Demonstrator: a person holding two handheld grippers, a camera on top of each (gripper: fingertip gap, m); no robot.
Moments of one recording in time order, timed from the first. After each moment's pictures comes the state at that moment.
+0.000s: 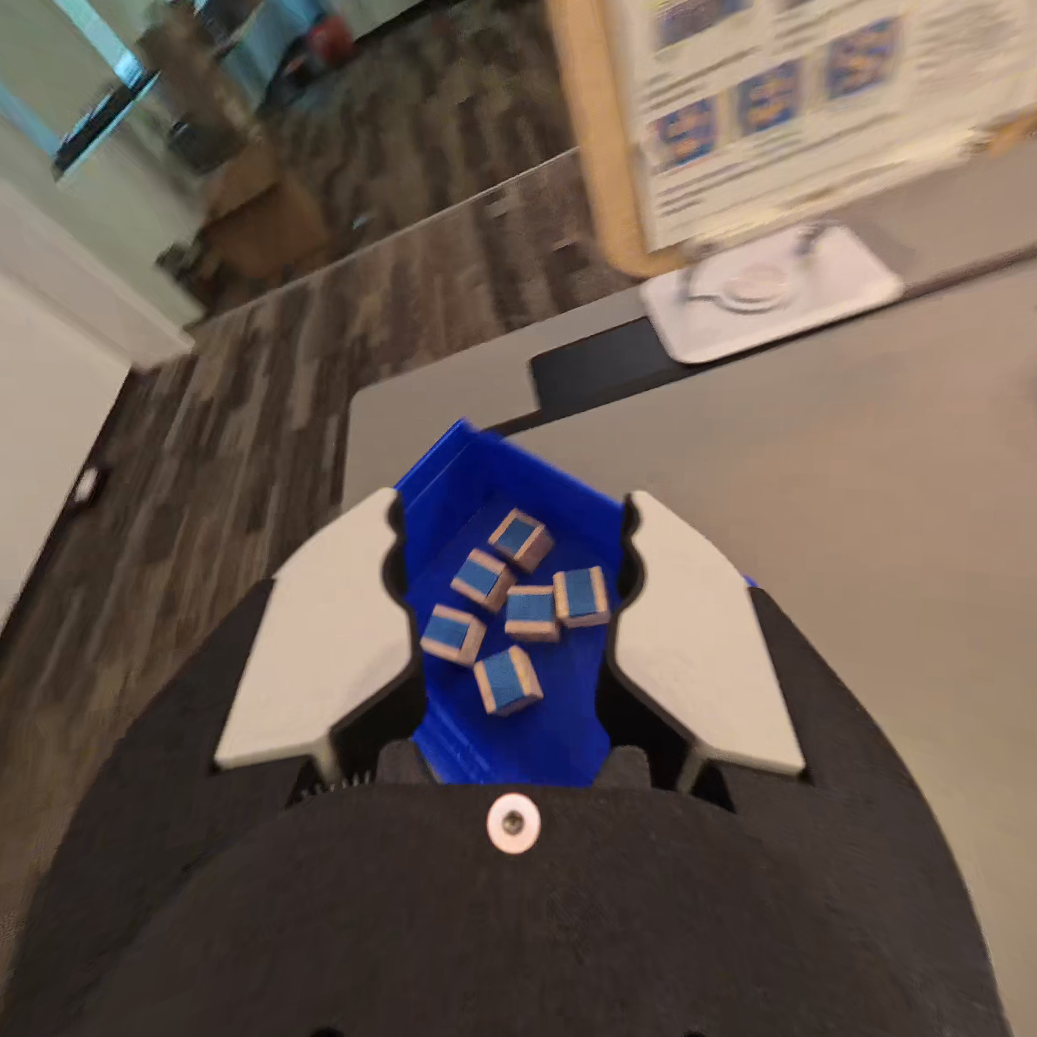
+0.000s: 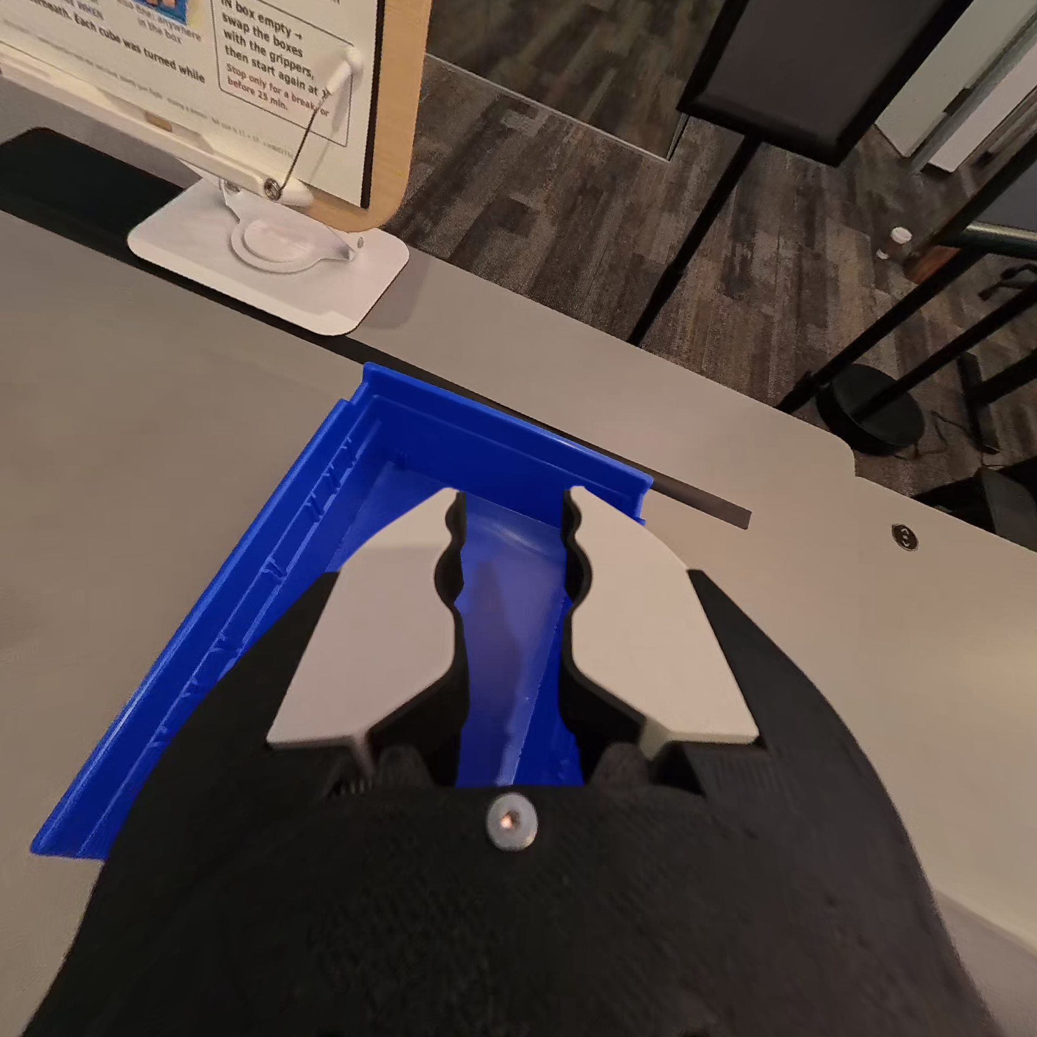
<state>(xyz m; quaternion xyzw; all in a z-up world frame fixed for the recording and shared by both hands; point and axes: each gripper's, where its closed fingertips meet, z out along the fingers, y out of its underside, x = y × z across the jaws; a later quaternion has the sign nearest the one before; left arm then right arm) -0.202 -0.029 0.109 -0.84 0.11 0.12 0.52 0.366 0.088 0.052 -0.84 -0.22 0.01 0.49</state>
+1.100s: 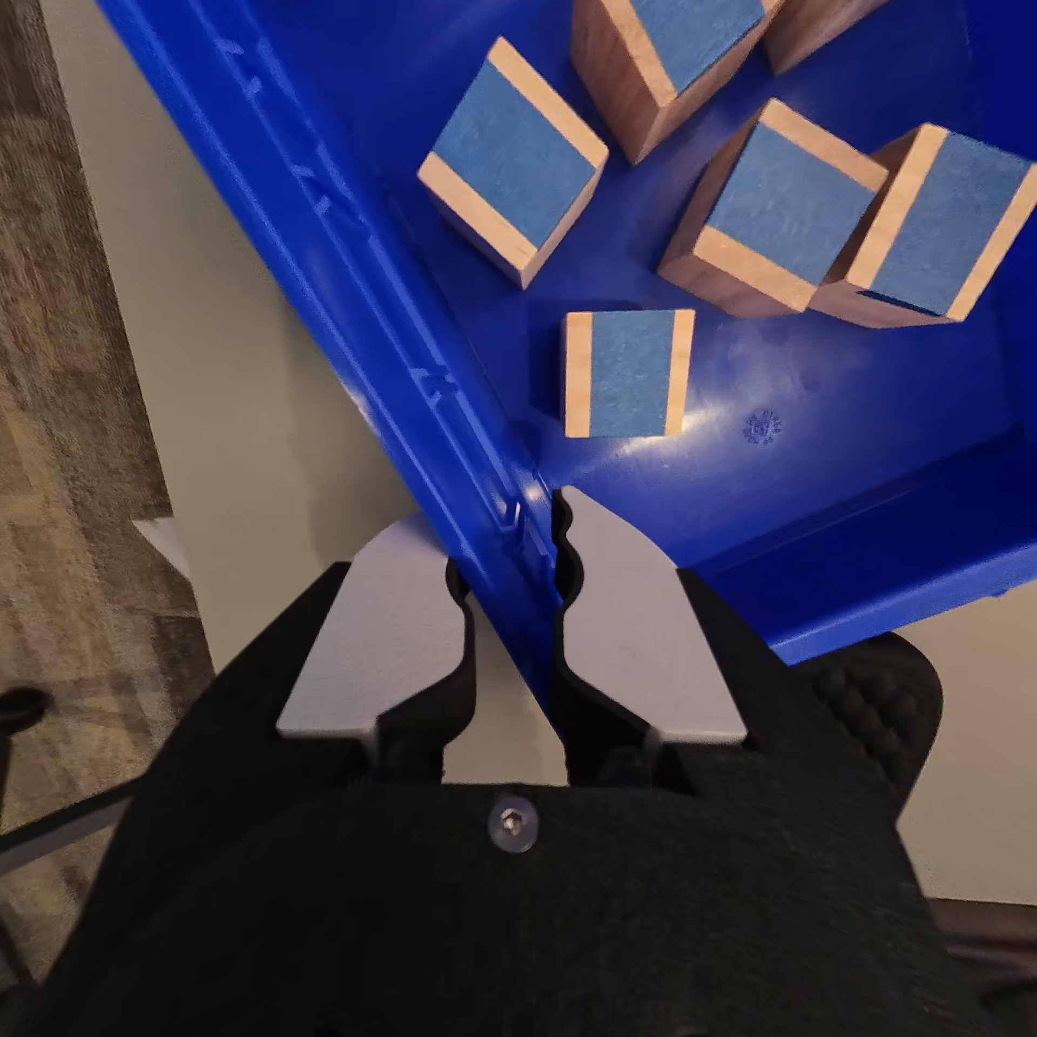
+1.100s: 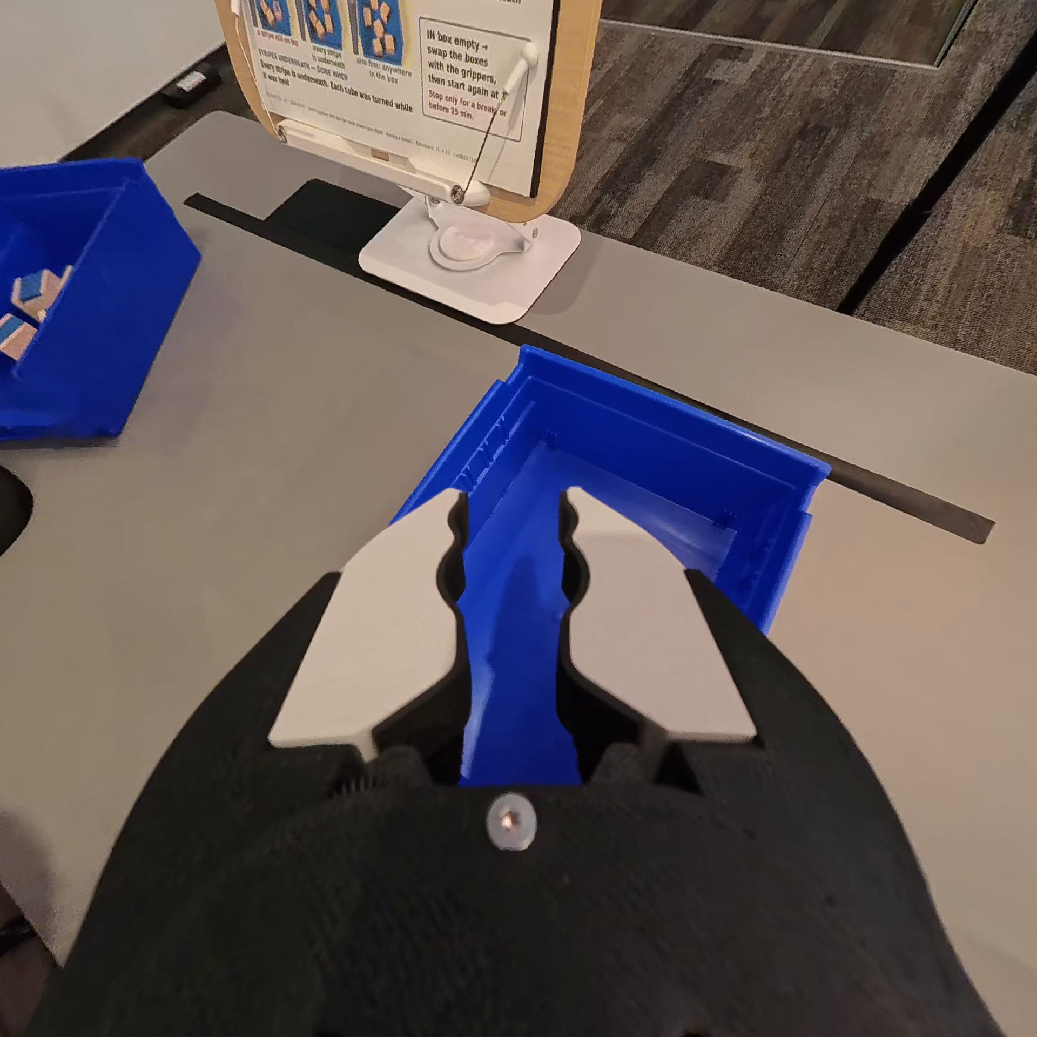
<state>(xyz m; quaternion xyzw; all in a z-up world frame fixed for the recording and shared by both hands) -0.323 -0.071 -0.107 -0.99 -0.04 0.03 0.12 0.338 0.060 0.050 -0.85 -0.25 0.19 0.43</state>
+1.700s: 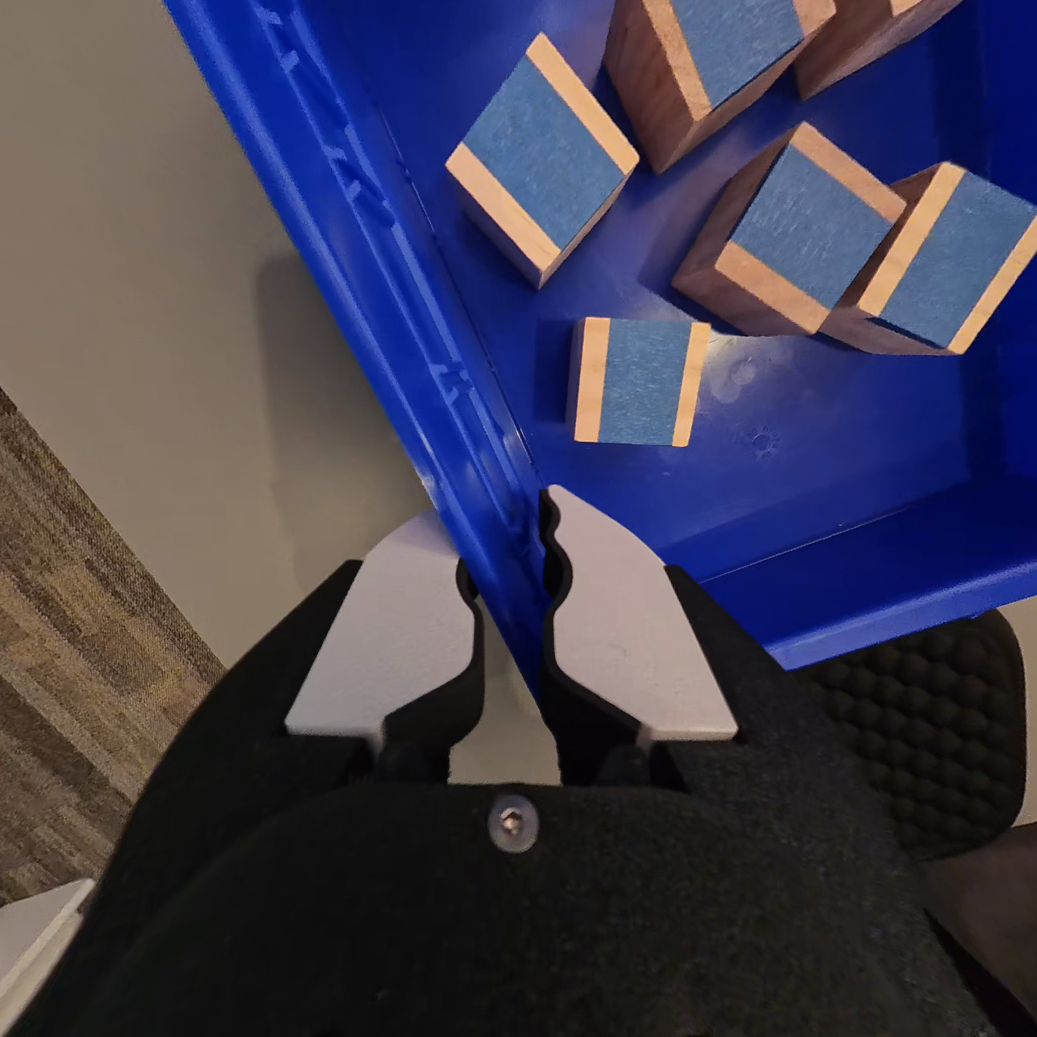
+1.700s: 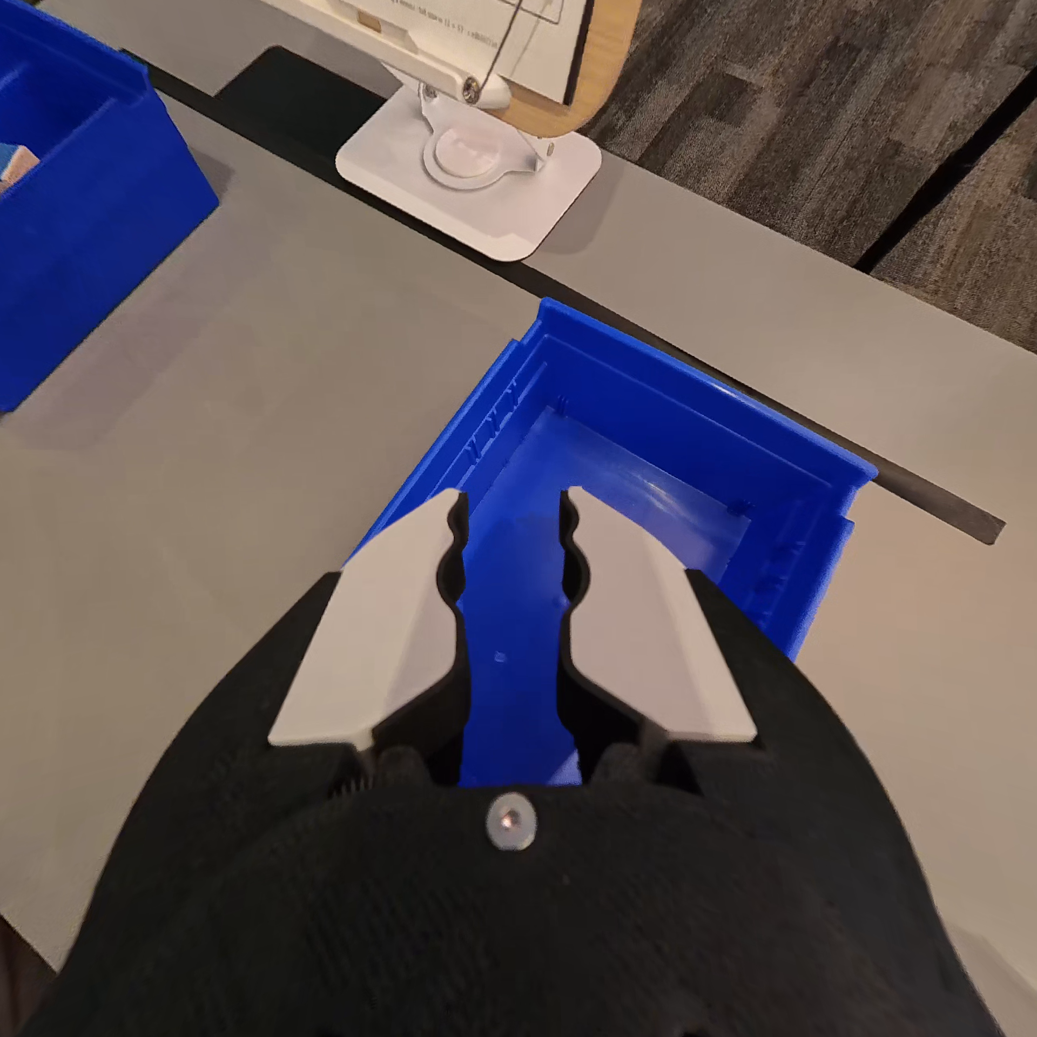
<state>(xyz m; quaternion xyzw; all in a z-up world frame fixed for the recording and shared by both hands) -0.301 -0.019 -0.107 -0.98 0.17 0.00 0.11 0.313 0.062 0.024 -0.87 -0.29 0.14 0.38</state>
